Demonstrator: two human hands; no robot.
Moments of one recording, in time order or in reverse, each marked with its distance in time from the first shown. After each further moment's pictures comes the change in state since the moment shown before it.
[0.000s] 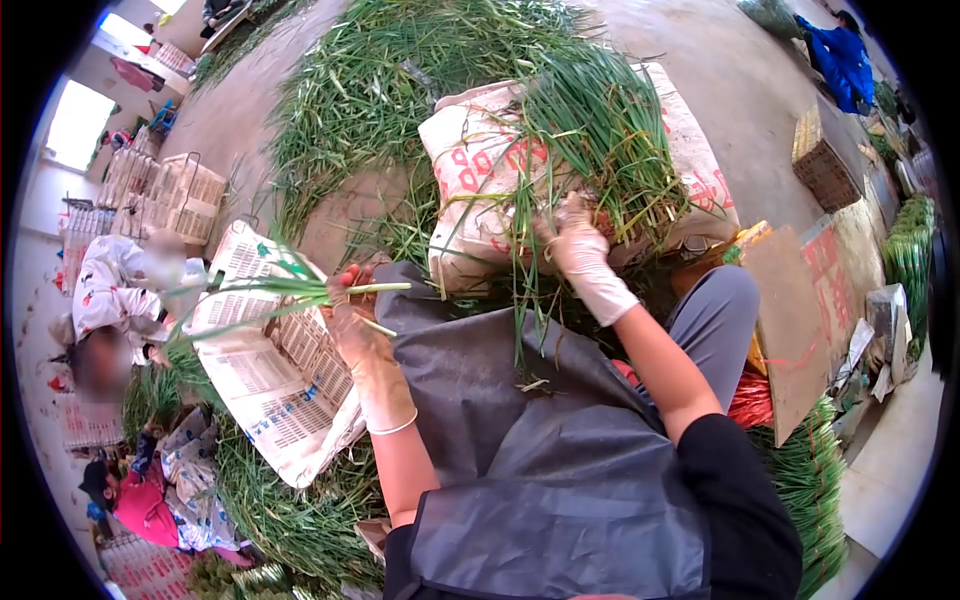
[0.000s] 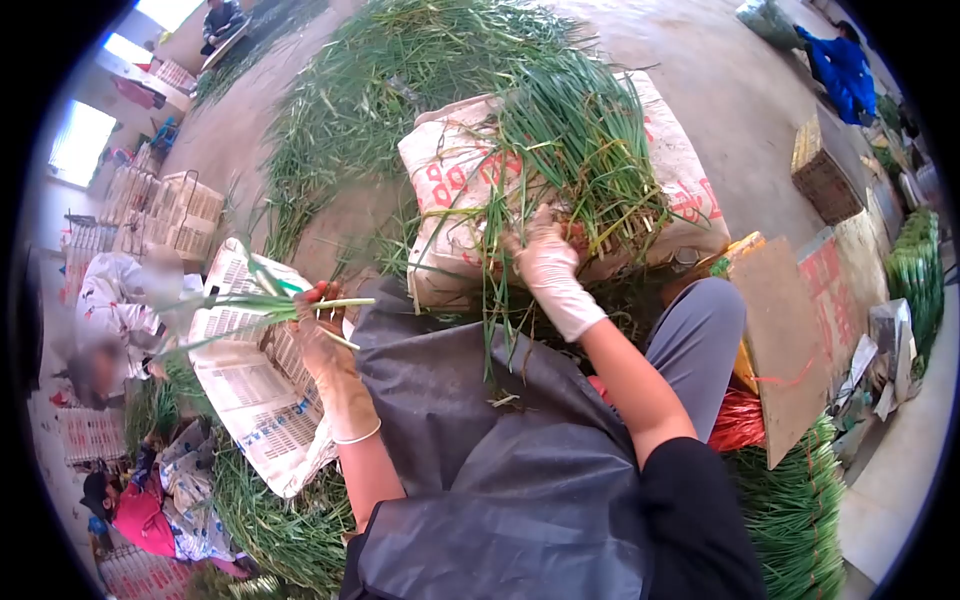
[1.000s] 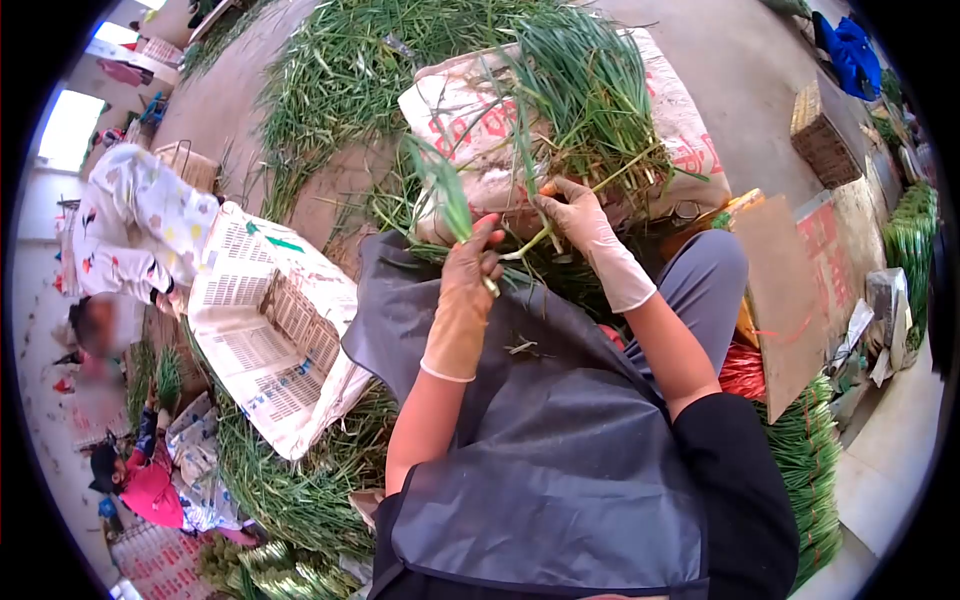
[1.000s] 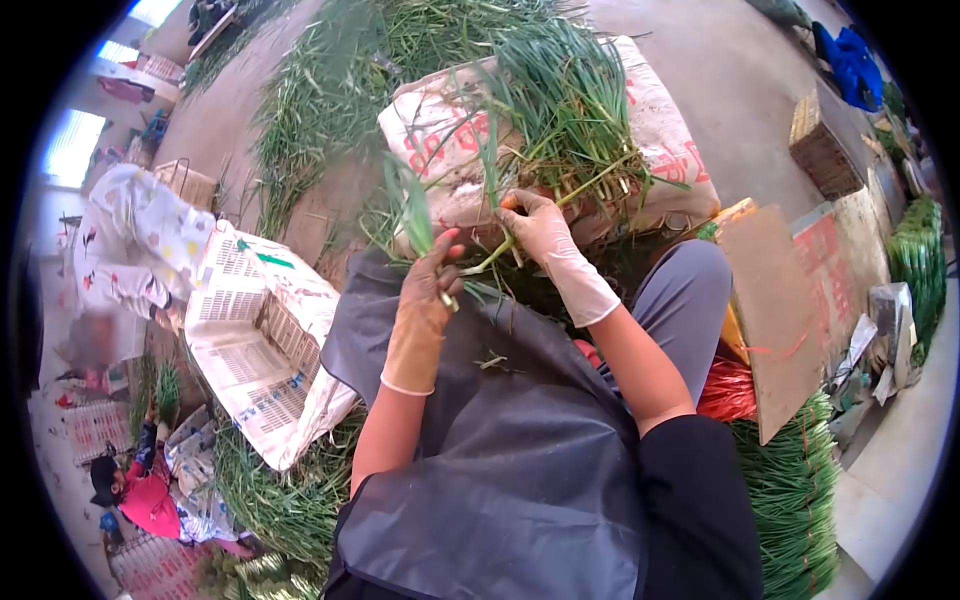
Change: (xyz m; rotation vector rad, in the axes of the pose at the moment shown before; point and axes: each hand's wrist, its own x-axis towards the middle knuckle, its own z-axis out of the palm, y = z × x) left_hand -0.078 -0.092 0.062 0.022 -0.326 -0.857; right_hand -0.006 0.018 -0.075 1.098 -0.537 0.171
